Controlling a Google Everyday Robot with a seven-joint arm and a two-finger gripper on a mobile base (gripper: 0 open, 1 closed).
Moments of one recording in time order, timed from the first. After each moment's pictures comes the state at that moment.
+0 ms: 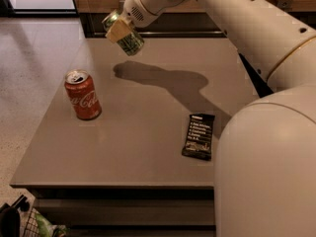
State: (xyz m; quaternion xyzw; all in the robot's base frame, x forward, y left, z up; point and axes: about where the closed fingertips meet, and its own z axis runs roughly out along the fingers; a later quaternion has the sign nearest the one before) arm 0.733 0.099 0.944 -0.54 0.73 0.17 0.38
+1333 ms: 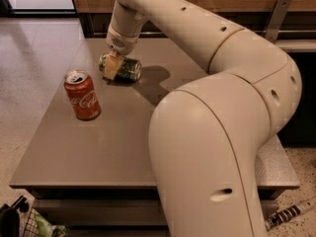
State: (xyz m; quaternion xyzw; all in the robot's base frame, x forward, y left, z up) arm 0.707 0.121 0.832 -0.61 0.77 0.10 0.17
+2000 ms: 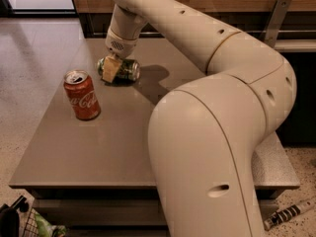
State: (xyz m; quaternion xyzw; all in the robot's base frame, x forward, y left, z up) arm 0.705 0.131 0.825 -0.61 0.76 0.12 0.16
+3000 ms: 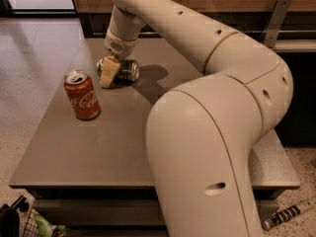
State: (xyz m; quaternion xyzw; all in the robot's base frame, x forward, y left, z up) arm 0.704 0.134 0.824 -0.62 0.76 0.12 0.16
